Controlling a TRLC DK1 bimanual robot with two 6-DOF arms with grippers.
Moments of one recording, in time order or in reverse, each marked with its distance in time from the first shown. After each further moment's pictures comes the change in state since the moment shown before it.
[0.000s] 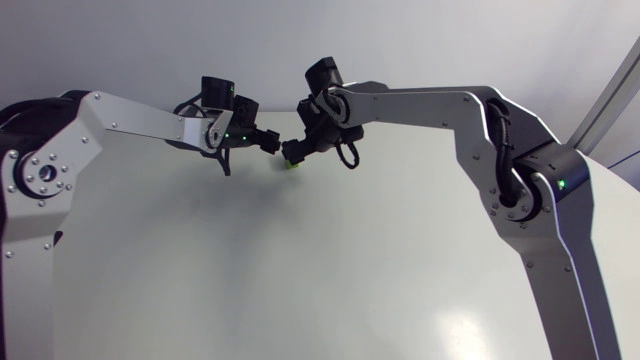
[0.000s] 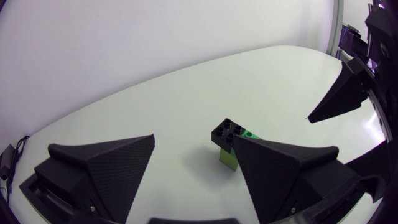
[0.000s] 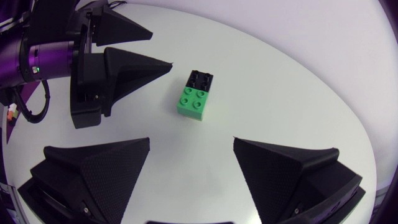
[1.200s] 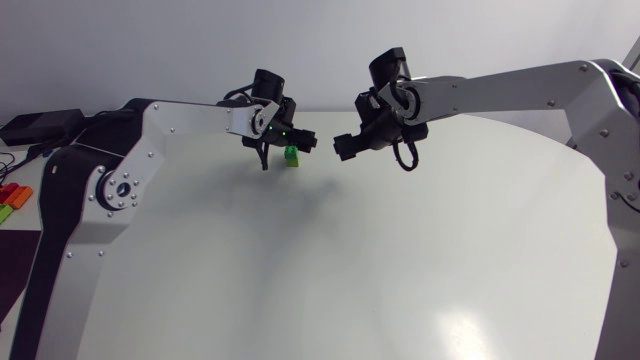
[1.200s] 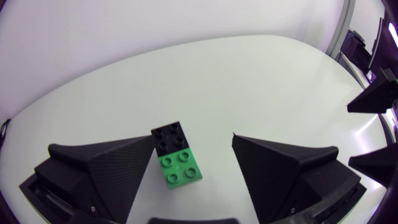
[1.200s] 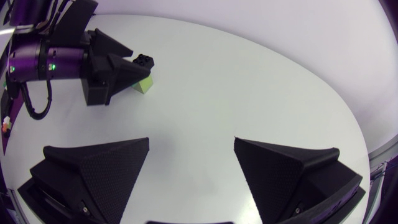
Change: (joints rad) left arm -0.137 0.177 0.376 -0.346 -0.090 -0.169; right arm -0.151 -0.301 -0.425 0.126 0.018 0.011
